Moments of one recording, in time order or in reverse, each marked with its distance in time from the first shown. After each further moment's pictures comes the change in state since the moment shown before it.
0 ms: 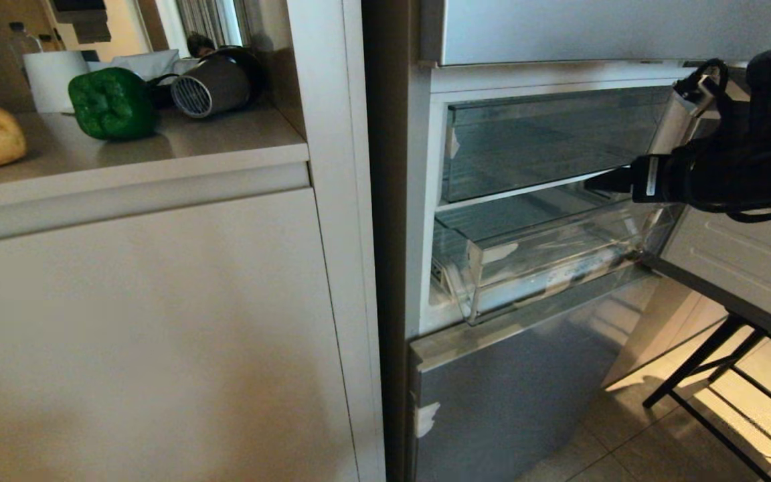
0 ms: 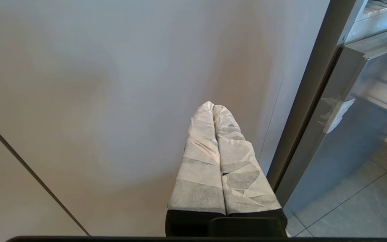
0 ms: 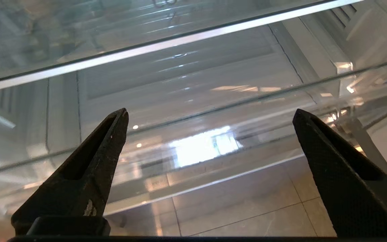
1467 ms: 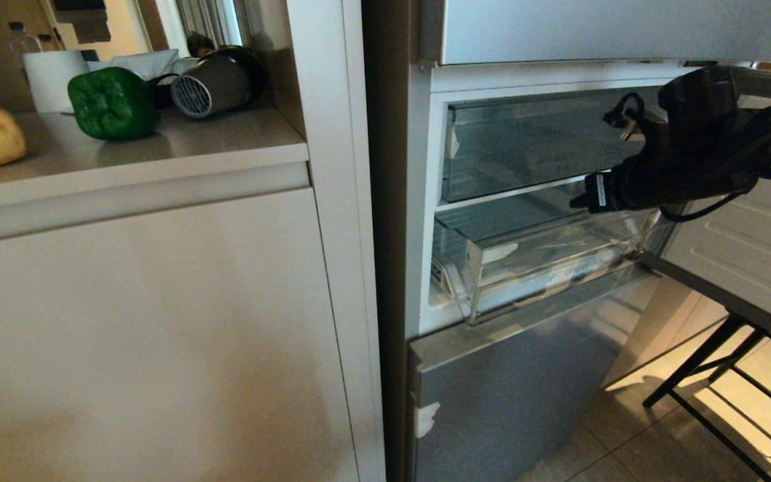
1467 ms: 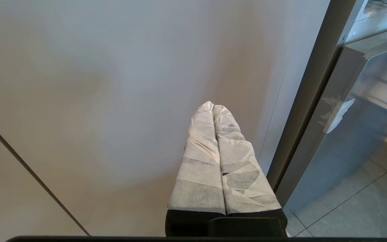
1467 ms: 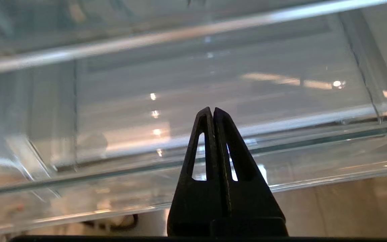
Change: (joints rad) left arm 0.000 0.000 0.000 0.000 0.000 0.000; right arm 0.001 0.276 -0.394 0.326 0.128 -0.077
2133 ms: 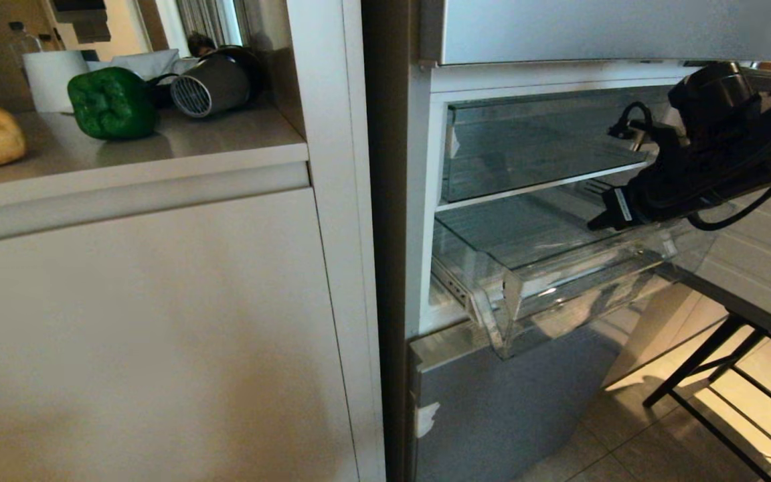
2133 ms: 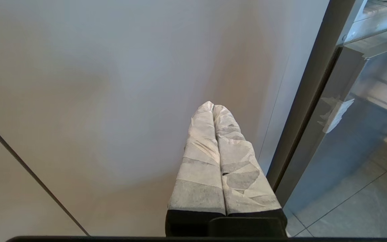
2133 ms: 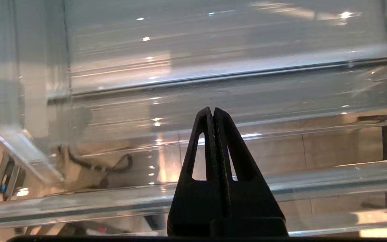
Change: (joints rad) left arm 0.000 0.000 0.000 0.000 0.000 0.000; right arm 0.001 -0.042 -0.074 0.315 -0.012 -0.078
